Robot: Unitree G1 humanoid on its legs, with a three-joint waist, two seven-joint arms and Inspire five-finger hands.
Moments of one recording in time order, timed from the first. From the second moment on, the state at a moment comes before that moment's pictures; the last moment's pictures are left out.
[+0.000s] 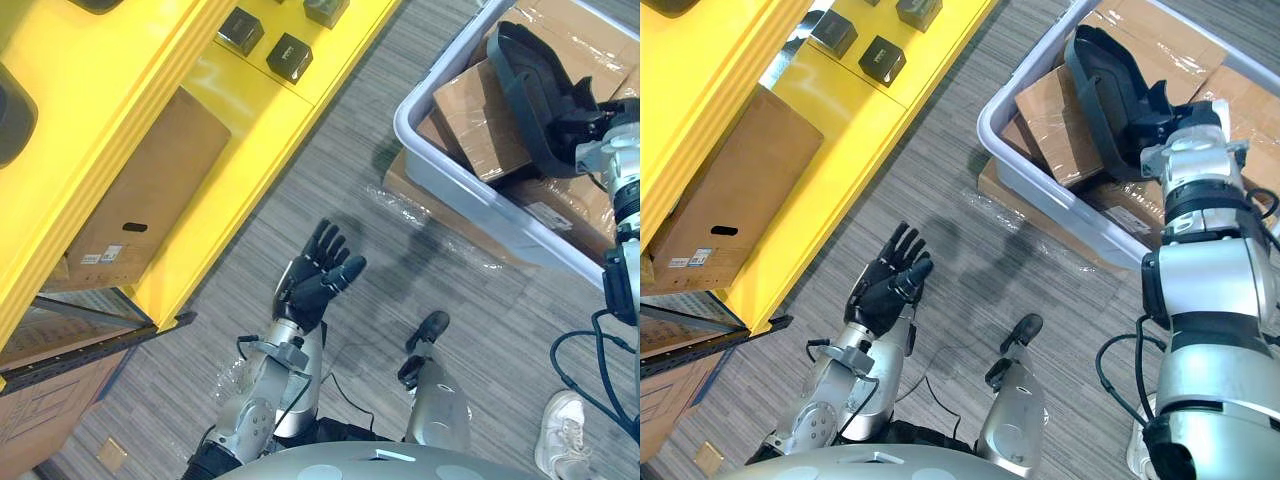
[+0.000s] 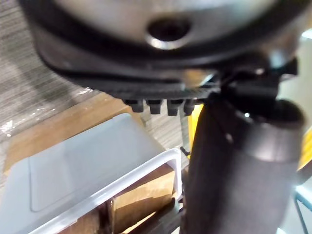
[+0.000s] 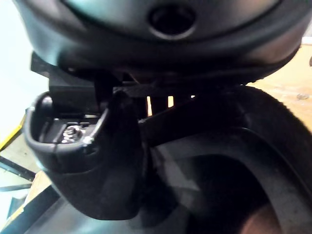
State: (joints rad) left arm 0.16 0.16 -0.42 0.04 -0.87 -0.24 -0.18; right arm -1.22 -0.79 0.28 1.25 0.17 0.35 -0.24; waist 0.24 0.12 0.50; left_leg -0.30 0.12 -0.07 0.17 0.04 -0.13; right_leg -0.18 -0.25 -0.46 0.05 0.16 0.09
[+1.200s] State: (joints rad) left arm -0.10 0.12 -0.37 -0.16 -0.89 -0.03 -0.09; right arm -0.32 -0.26 0.16 0.12 -0.33 -0.21 -0.68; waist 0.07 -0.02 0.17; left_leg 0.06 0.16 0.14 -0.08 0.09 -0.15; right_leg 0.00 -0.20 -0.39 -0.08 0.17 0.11
